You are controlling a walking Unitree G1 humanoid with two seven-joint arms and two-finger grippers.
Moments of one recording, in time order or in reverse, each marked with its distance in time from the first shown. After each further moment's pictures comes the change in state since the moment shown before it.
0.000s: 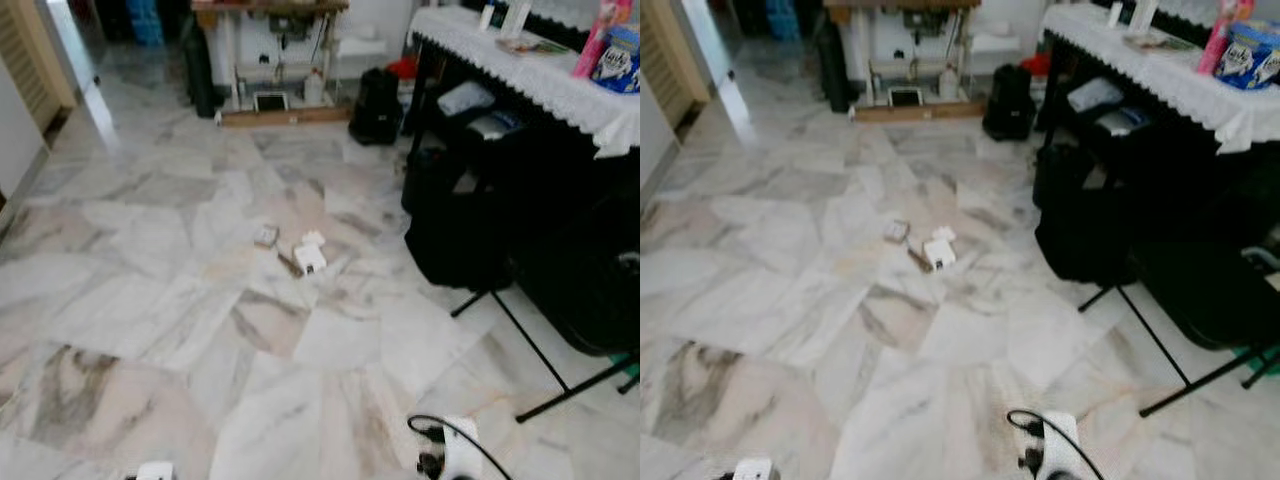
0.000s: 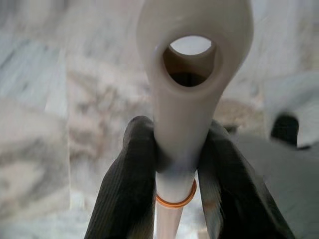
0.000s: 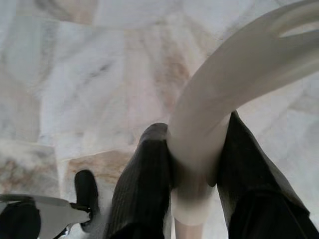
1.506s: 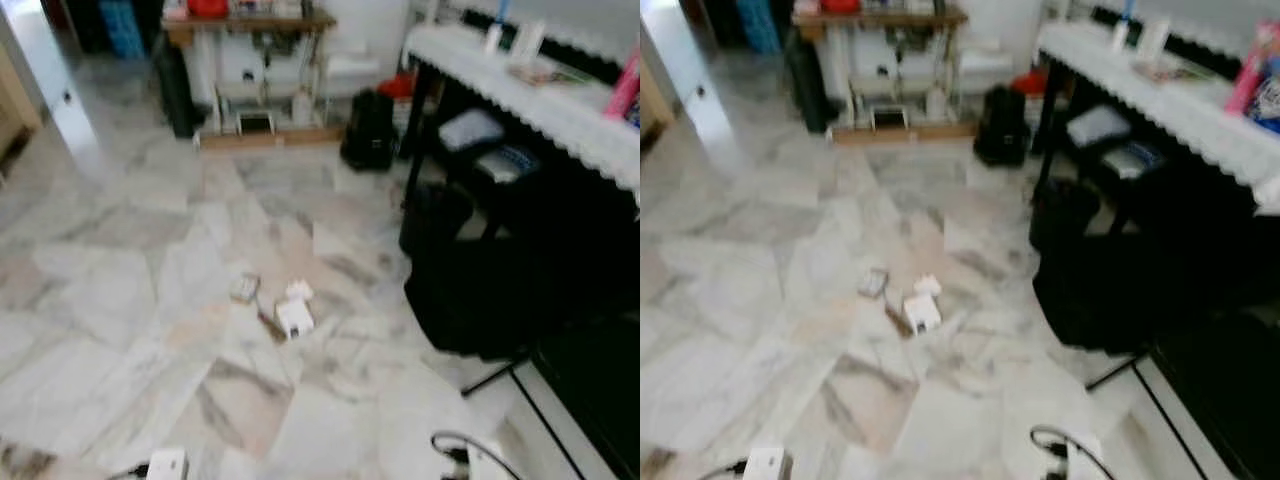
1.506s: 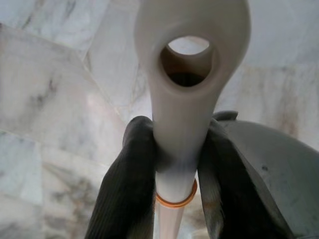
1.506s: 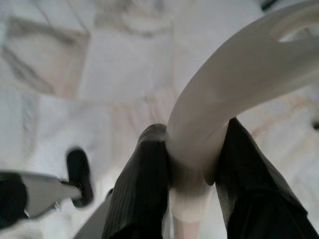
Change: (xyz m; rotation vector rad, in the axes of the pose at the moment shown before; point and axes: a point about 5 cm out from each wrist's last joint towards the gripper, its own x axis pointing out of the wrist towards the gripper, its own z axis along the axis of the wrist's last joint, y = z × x) left arm 0.003 -0.014 0.005 -0.029 0.009 -0.004; right arm -0.004 -0.022 0.001 0.004 0.018 -0.010
